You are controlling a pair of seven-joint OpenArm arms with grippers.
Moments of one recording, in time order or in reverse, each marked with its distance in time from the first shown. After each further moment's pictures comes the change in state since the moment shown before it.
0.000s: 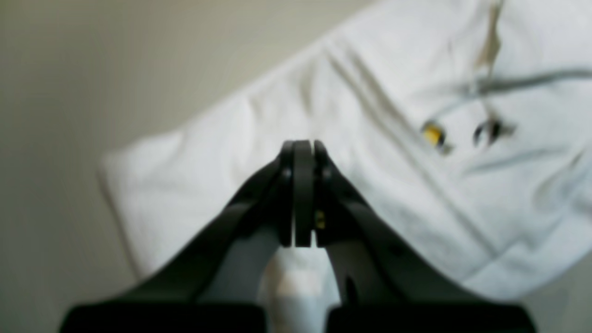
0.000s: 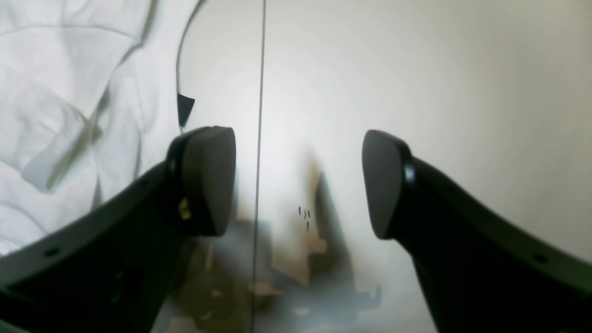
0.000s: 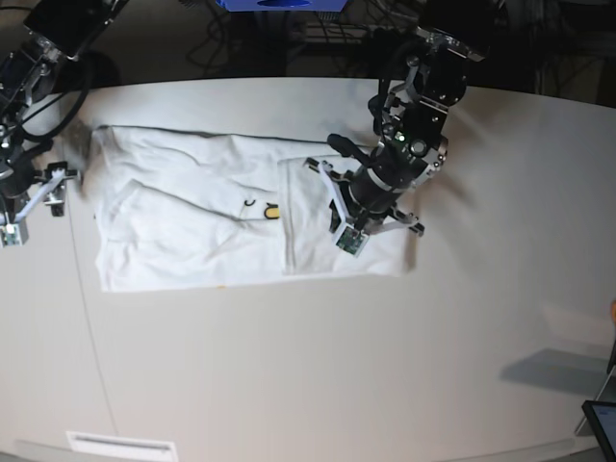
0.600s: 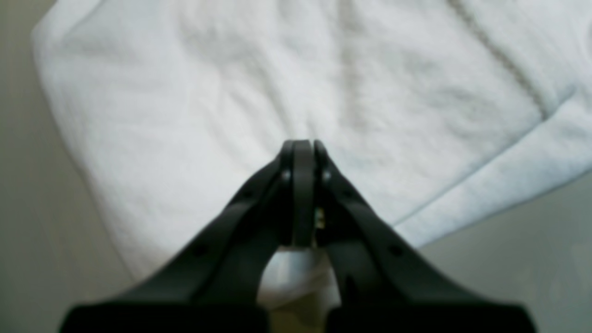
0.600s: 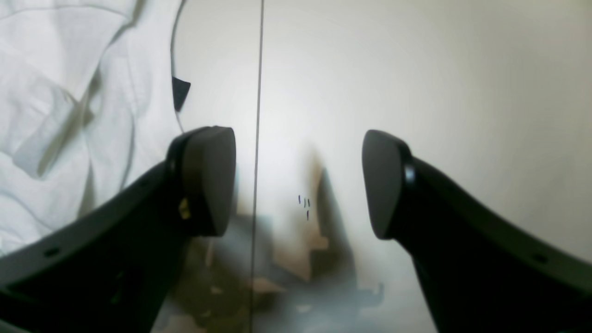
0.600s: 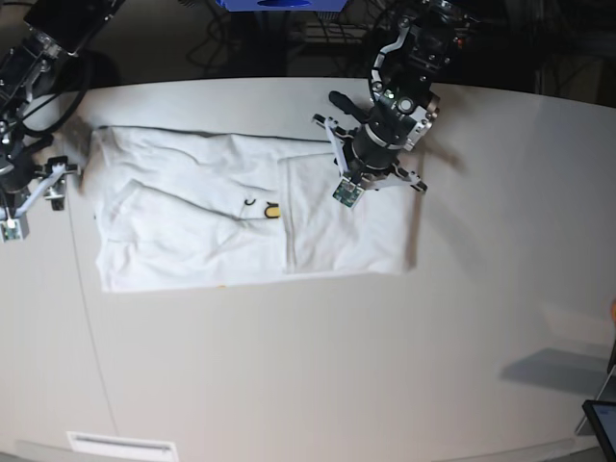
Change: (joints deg) left arm 9.2 0.6 -0.1 0.4 9.6 -0.2 -1.3; right arm -1.0 0.0 0.0 0.0 0.0 0.0 -0.2
